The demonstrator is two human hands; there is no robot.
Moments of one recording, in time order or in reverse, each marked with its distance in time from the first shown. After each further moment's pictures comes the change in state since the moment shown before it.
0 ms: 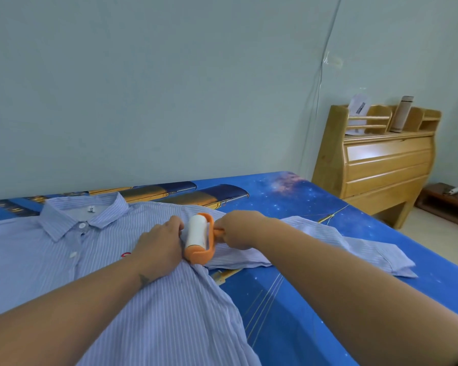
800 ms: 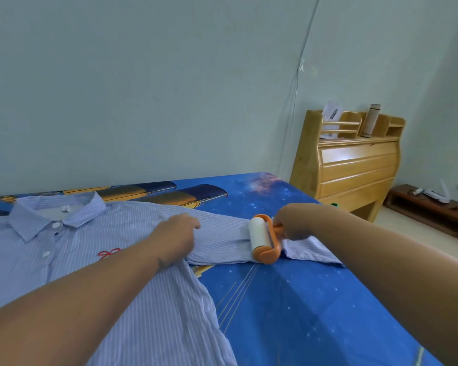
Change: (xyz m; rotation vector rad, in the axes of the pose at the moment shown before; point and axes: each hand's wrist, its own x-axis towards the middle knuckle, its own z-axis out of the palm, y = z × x) left_hand 0.005 0.072 -0.005 0.111 -0.128 0.135; right_hand -0.087 0.110 0.004 -0.098 -0.250 0.300
